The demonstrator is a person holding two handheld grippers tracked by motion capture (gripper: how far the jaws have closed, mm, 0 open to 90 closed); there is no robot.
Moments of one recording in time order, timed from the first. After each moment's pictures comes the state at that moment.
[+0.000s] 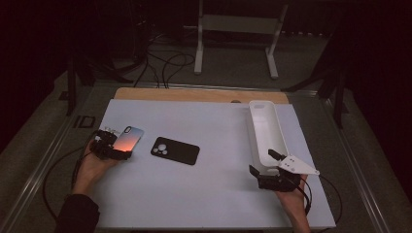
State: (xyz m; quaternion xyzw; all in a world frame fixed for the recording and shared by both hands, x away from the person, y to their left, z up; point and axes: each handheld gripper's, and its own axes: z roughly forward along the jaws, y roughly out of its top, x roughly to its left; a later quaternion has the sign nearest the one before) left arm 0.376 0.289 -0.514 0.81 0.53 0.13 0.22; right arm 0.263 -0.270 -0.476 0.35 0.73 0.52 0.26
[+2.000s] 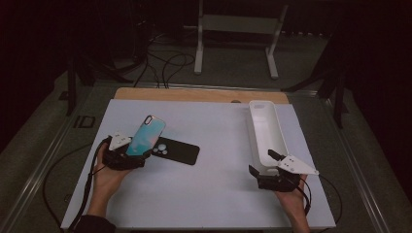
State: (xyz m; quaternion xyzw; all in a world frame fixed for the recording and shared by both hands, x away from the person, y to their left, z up) left arm 0.308 0.221 -0.462 0.77 0.43 0.23 0.40; right arm 0.263 -0.269 -0.477 0.36 0.74 0.52 0.26
